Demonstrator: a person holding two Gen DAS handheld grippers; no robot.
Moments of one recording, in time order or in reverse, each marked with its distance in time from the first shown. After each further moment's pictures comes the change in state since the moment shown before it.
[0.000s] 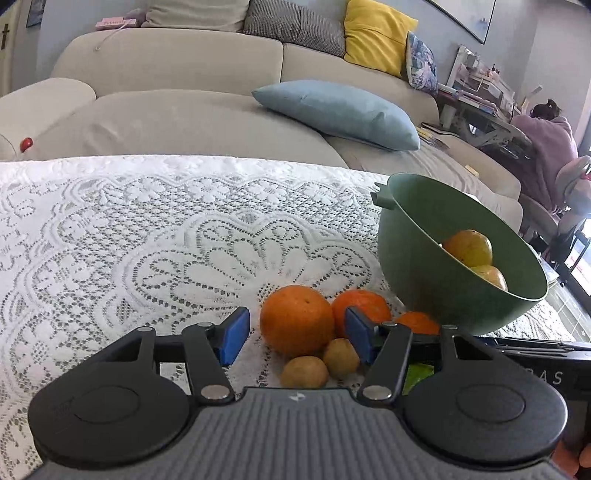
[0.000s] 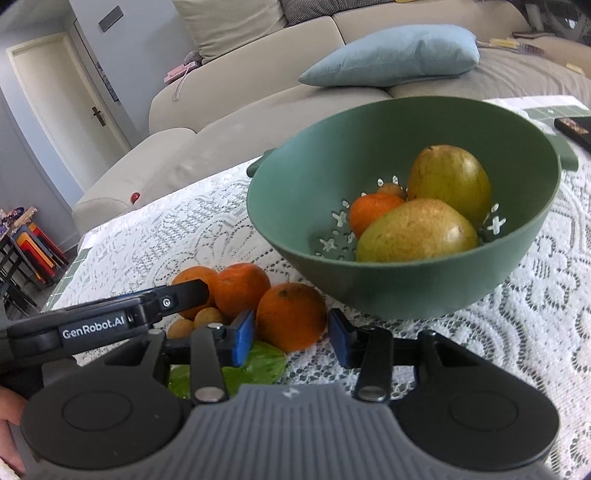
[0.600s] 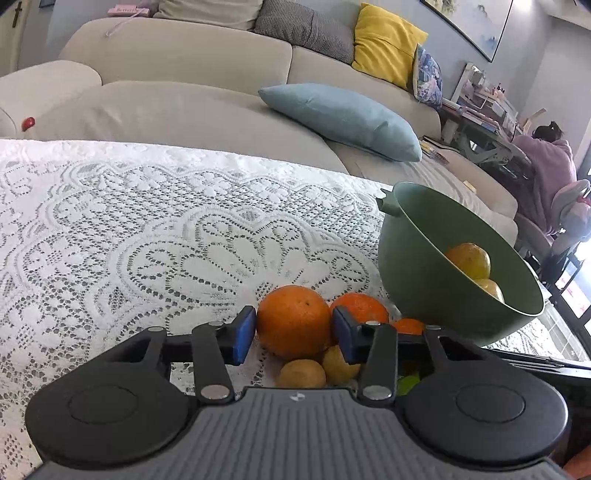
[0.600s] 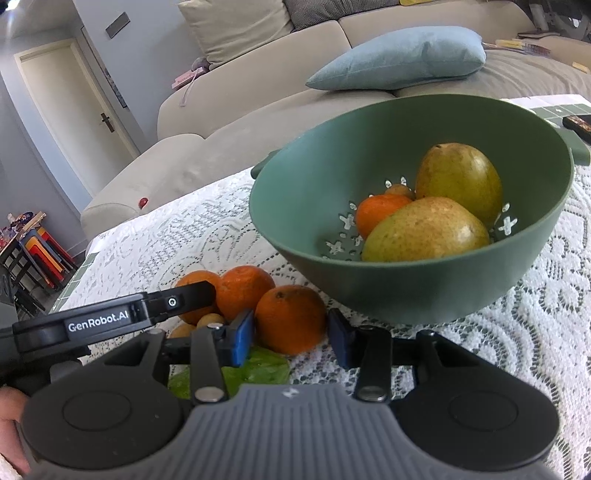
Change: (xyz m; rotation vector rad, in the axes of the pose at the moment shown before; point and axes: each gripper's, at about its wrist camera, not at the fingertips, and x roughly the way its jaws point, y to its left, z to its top) left arm 0.001 0.007 -0.003 -0.072 -0.020 -0.024; right arm -0.001 -0.002 -0.005 -0.023 -0.028 0.028
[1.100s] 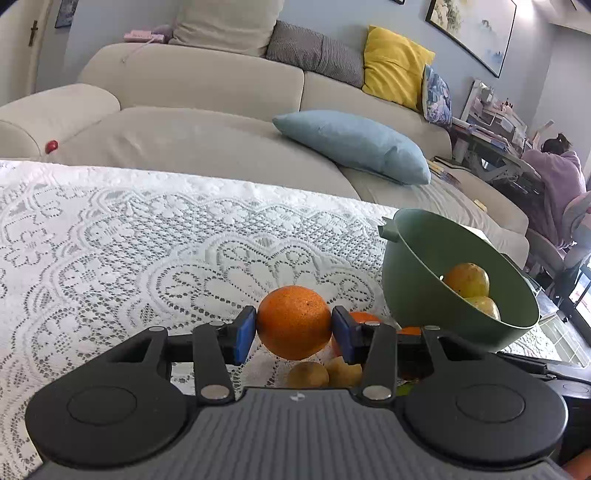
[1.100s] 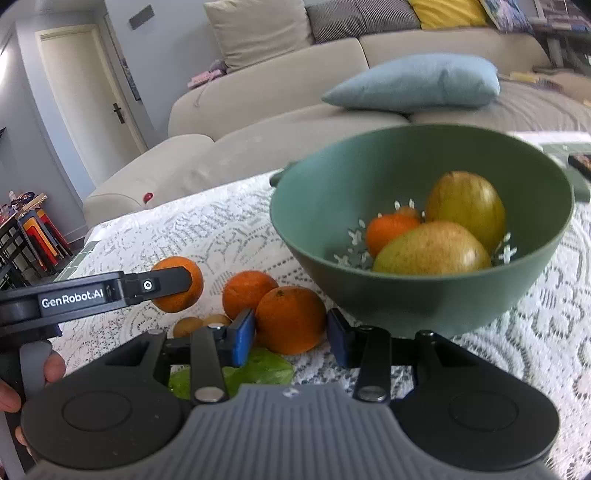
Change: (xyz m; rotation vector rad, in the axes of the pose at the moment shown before) left arm -0.027 -0.007 0.002 0.002 -0.081 0.061; right arm -0.008 0.015 -0.003 -0.116 -0.050 -0.019
